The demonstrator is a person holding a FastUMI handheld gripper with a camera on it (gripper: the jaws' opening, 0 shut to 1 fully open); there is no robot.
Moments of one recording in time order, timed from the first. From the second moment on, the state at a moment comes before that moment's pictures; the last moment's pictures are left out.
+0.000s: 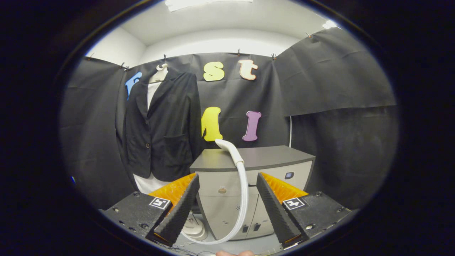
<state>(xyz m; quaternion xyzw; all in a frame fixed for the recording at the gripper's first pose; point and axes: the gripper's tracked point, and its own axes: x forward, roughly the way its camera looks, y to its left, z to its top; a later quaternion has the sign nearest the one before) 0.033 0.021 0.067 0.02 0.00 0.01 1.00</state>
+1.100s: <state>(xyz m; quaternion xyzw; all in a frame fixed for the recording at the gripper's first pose) 0.306 -0.007 0.071 0.05 0.24 0.10 0.96</state>
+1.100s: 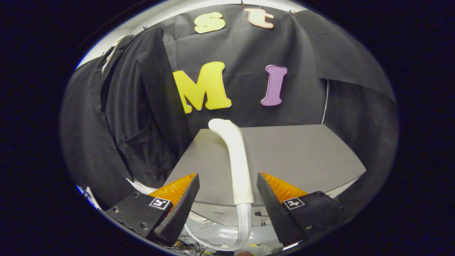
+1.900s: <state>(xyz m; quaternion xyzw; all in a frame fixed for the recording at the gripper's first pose) 0.379 -0.022 0.025 0.00 0.45 0.10 0.89</state>
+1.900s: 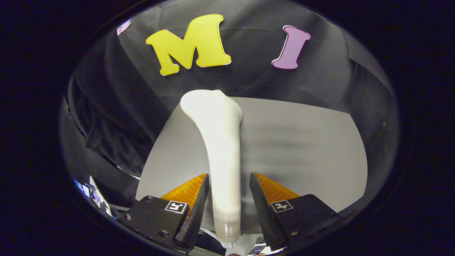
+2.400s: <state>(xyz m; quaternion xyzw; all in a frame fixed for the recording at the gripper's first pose) 0.376 -0.025 0.023 0.00 0.43 0.05 0.90</state>
